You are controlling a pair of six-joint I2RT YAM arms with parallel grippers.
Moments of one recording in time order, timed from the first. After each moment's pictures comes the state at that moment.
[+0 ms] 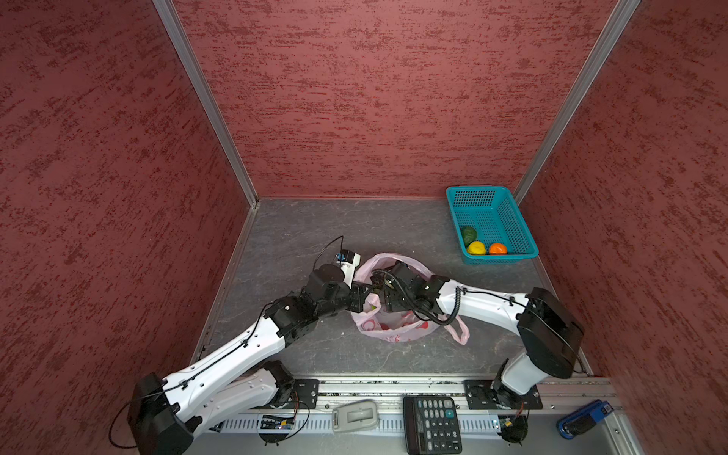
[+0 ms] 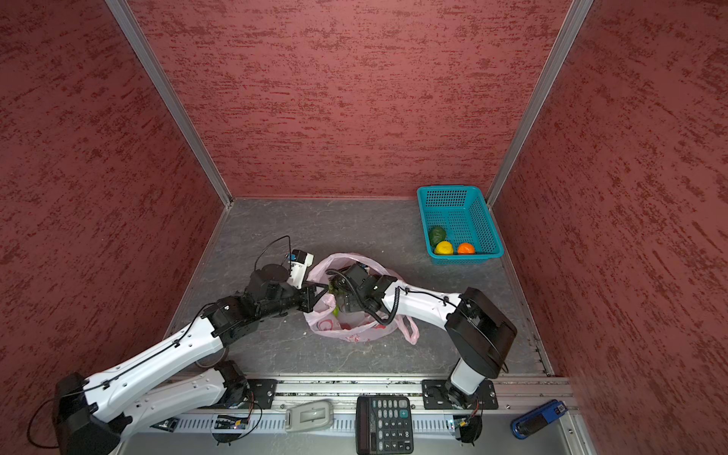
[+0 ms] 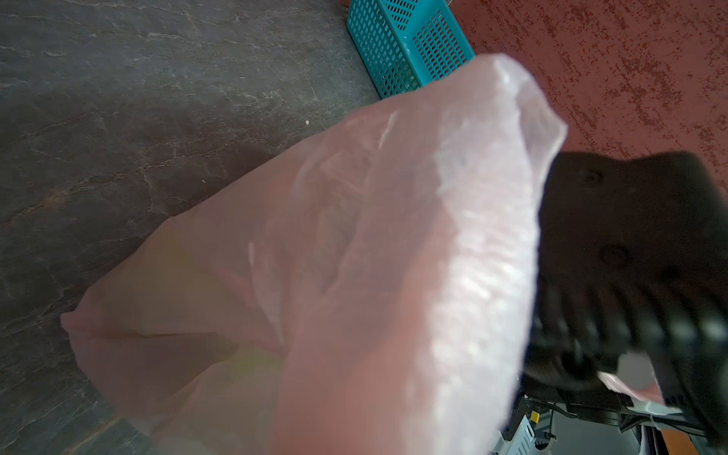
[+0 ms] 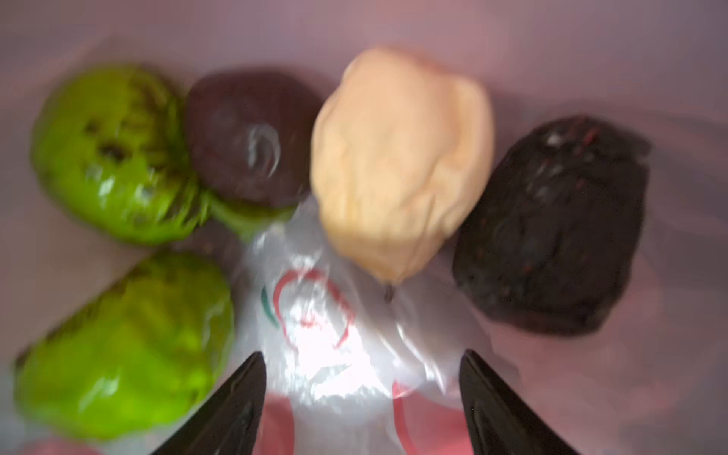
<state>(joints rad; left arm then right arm) -0.77 0.94 0.73 -0.34 0.11 -0.61 0.87 1.65 1.02 -0.46 0.12 0.72</state>
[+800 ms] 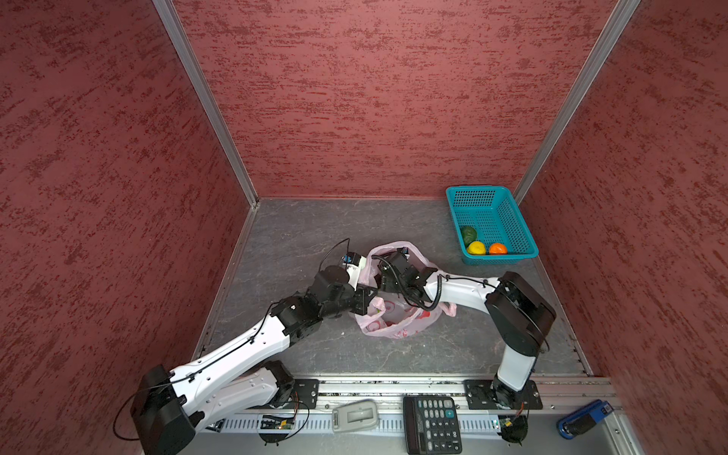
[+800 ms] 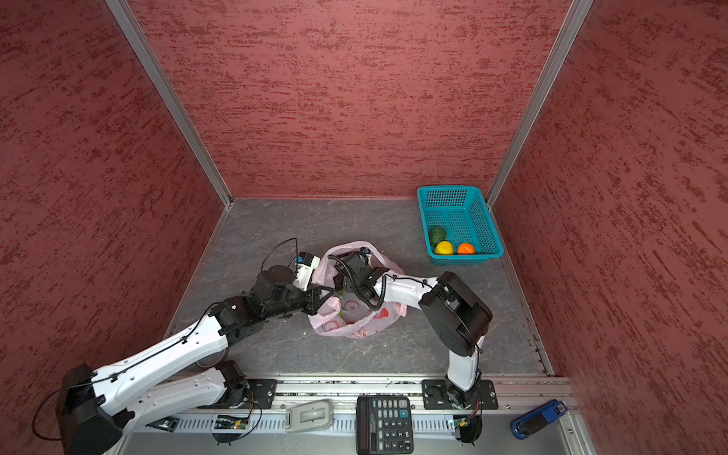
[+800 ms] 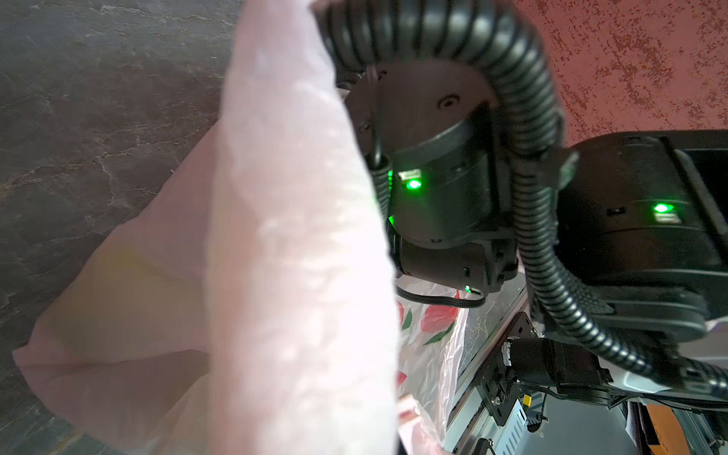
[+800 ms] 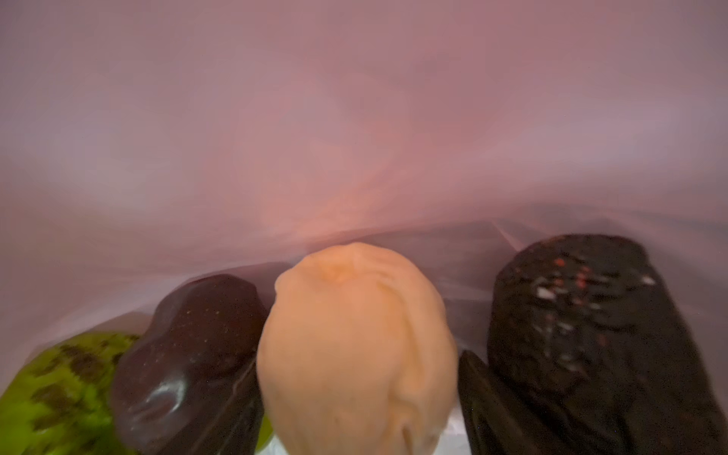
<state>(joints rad) -0.80 0.98 0.72 -0.29 0.13 -0.61 0.79 1.83 1.09 -0.25 0.25 0.78</state>
